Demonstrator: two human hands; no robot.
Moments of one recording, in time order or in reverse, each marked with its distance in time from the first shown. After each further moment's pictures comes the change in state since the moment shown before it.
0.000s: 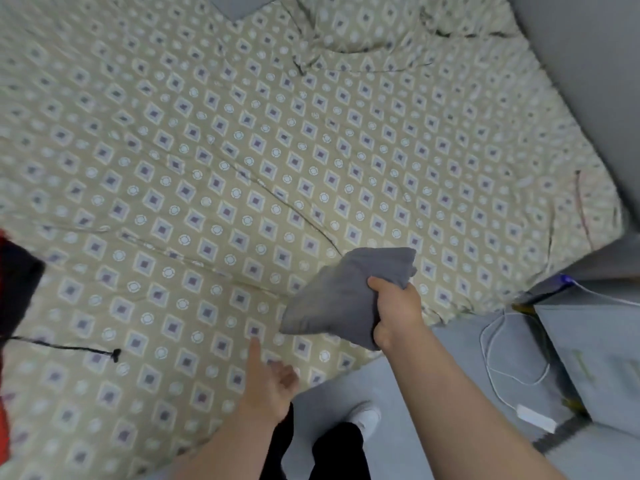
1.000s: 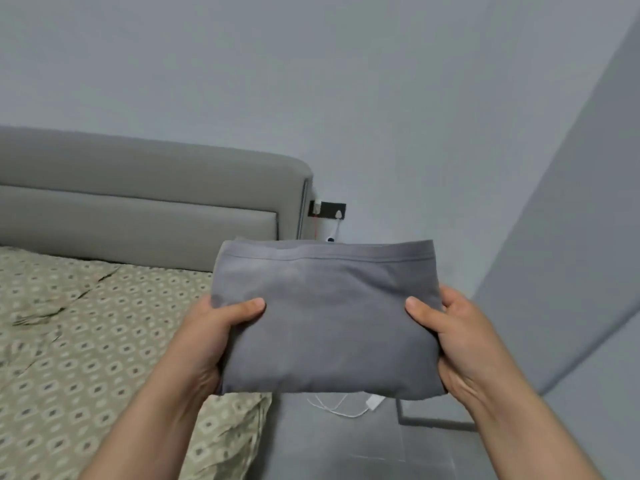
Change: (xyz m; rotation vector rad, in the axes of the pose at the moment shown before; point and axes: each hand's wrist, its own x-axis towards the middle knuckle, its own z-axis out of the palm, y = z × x) left_hand -0.473 -0.295 0.271 1.227 -1.308 0.603; right_hand -0.351 -0.022 -0.553 0.783 0.409 -0.882
